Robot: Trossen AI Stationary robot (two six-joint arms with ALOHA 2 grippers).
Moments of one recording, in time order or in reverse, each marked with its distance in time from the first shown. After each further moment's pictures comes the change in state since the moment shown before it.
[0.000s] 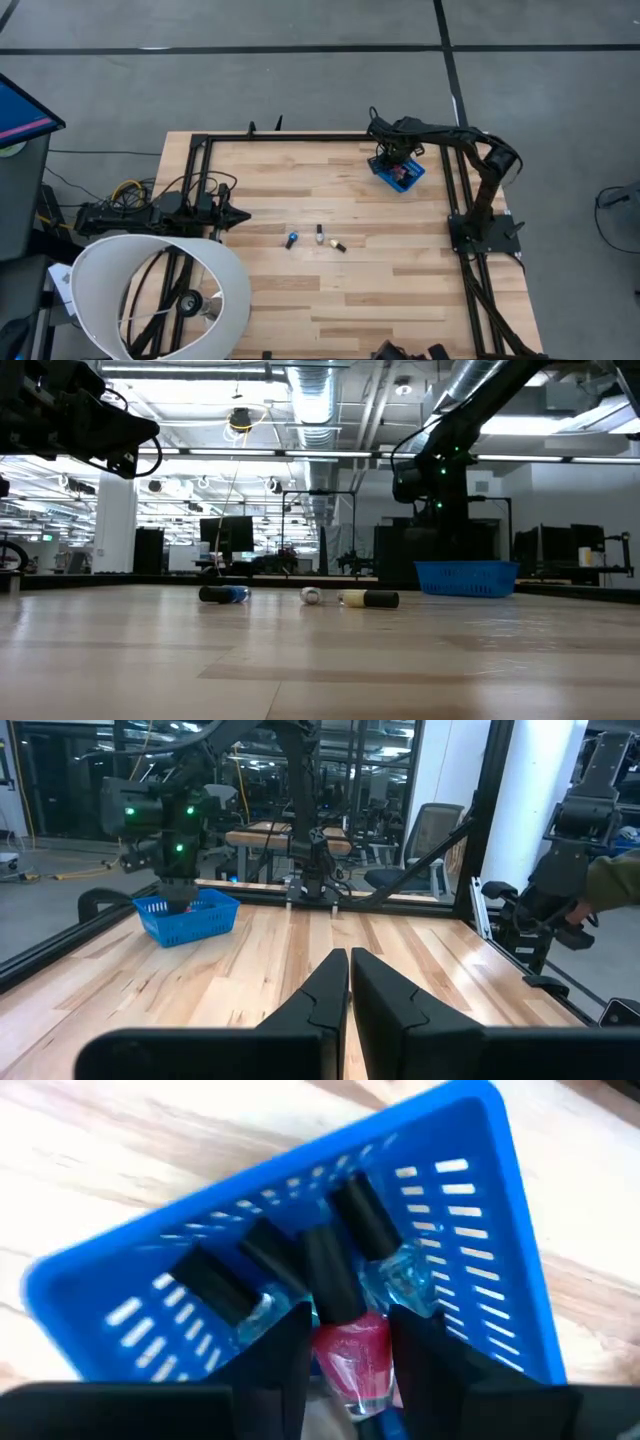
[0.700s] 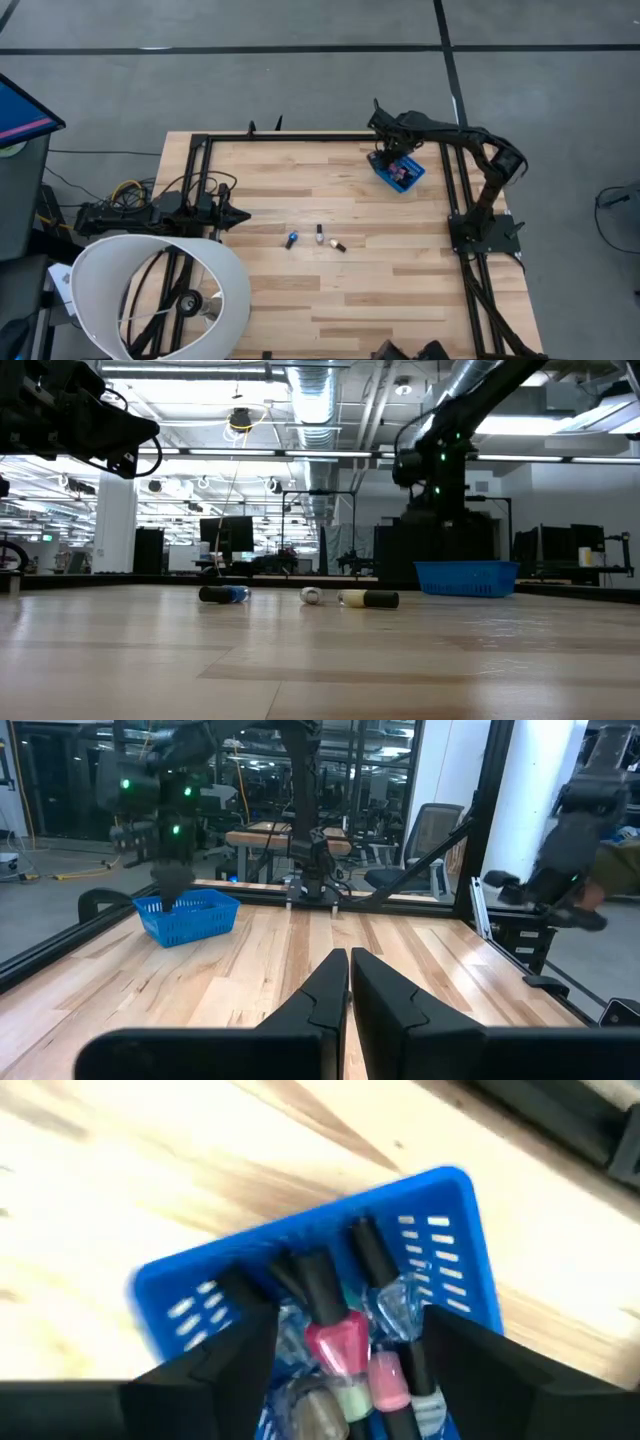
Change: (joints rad) left arm 0.000 0.000 0.000 0.000 0.000 0.000; right arm -0.007 -0.048 0.043 -0.008 -0.025 -0.106
